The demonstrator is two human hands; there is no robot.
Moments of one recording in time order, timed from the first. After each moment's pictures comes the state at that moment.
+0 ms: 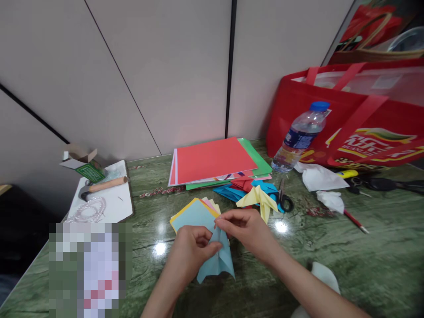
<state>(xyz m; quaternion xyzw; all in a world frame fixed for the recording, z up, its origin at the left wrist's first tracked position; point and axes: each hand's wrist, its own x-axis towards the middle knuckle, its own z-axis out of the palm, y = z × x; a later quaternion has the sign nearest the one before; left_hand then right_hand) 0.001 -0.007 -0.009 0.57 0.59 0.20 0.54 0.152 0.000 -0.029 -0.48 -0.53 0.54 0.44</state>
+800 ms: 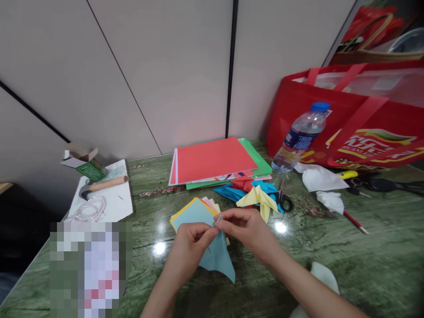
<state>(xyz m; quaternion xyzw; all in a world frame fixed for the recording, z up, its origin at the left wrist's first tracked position) 0.003 -0.007 0.002 0.59 0.57 0.24 0.52 0.150 -0.002 -0.024 -0.46 -0.46 0.60 0.47</state>
